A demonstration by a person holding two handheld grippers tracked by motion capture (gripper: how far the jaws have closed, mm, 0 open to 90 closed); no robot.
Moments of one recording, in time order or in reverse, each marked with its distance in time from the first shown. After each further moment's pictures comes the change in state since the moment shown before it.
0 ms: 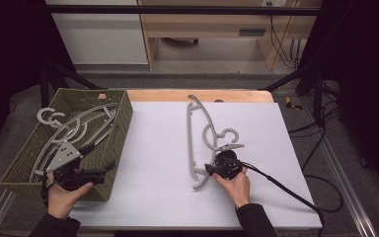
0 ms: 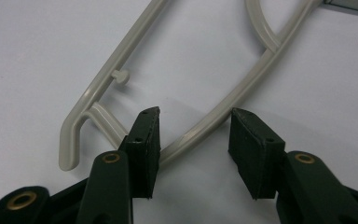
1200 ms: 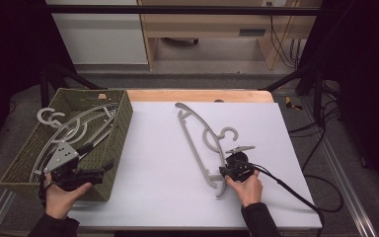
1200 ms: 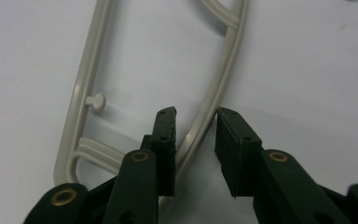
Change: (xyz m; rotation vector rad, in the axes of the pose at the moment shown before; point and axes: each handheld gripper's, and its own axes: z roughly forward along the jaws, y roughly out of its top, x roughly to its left) left arm 0.001 0.001 -0.003 -0.004 0.009 -0.004; right arm -0.020 -0.013 -0.023 0.079 -0.088 0.037
